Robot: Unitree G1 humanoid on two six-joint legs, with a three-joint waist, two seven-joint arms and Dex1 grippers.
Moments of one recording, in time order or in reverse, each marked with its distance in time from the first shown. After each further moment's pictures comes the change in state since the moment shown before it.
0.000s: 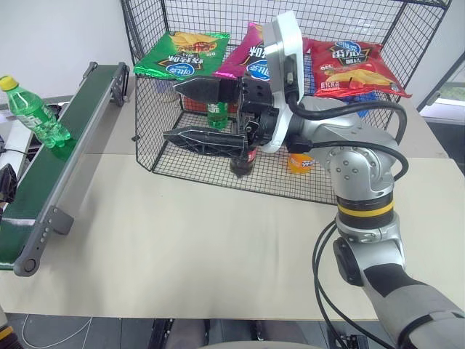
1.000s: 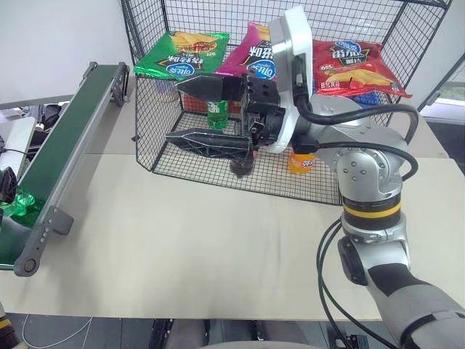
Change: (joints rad) left arm -0.036 0.026 -0.012 0.135 -0.003 -0.044 -0.009; right arm 0.001 -0.035 0.000 -0.040 0.018 0.000 -0.002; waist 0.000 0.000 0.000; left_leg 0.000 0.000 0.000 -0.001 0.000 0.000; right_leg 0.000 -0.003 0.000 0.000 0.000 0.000
